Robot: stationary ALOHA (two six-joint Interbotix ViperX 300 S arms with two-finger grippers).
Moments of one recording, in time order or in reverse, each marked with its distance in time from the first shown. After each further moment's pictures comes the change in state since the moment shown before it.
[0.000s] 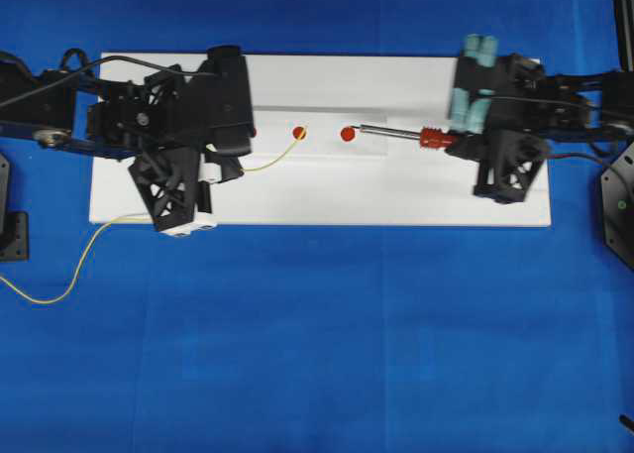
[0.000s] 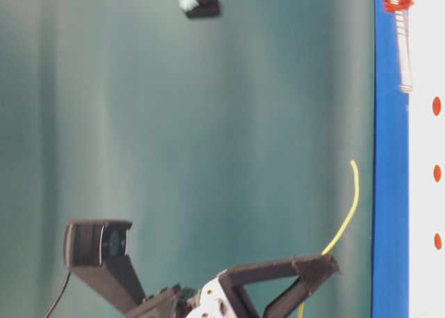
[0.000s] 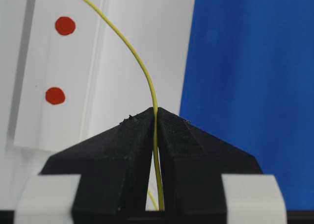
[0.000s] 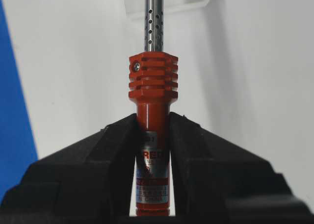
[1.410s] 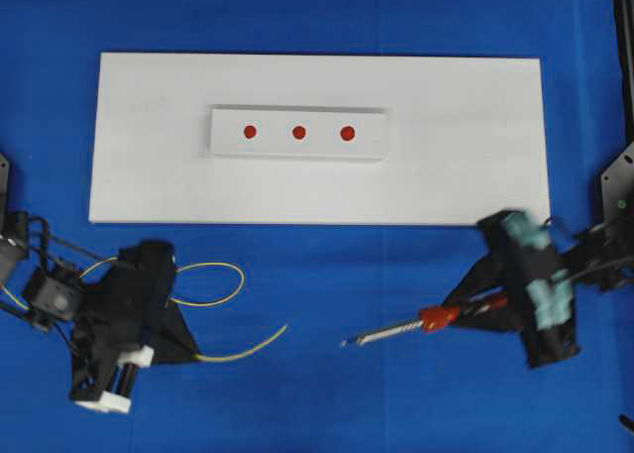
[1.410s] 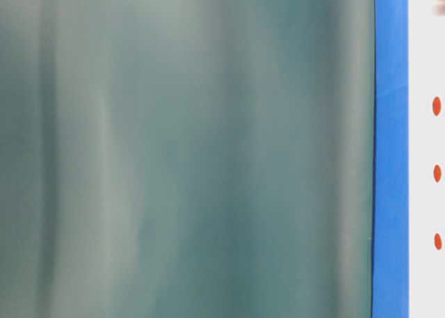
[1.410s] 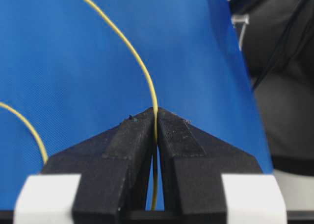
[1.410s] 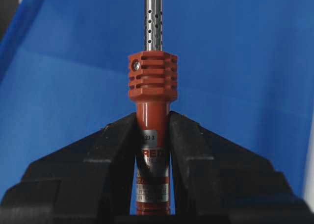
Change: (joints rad) left arm -0.495 0.038 0.253 0.000 -0.540 -0.270; right arm 0.620 0.048 0.080 0.087 -0.411 0.115
